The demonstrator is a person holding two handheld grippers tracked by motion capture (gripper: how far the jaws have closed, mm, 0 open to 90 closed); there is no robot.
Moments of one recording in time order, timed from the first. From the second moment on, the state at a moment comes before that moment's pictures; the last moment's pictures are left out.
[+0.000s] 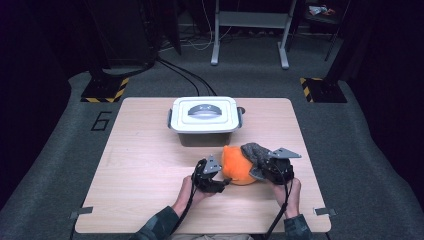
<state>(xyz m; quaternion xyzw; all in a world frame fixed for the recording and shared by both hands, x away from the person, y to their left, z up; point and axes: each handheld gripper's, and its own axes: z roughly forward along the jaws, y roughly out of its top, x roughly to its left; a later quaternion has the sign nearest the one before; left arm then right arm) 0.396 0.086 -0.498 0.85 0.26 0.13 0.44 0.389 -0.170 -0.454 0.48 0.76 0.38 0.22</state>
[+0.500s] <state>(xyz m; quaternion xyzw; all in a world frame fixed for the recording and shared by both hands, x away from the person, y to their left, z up) 0.403 0.084 -0.493 0.84 0.28 0.10 0.46 0.380 -0.179 -0.446 0.49 0.74 0.40 0.23</state>
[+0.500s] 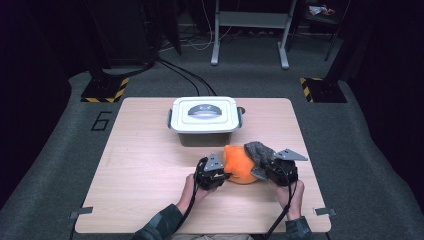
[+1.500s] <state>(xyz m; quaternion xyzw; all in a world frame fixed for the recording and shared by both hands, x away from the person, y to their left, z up) 0.402 0.086 -0.474 0.82 0.30 0.05 0.48 0.373 -0.128 -0.430 0.42 0.78 0.41 0.24</state>
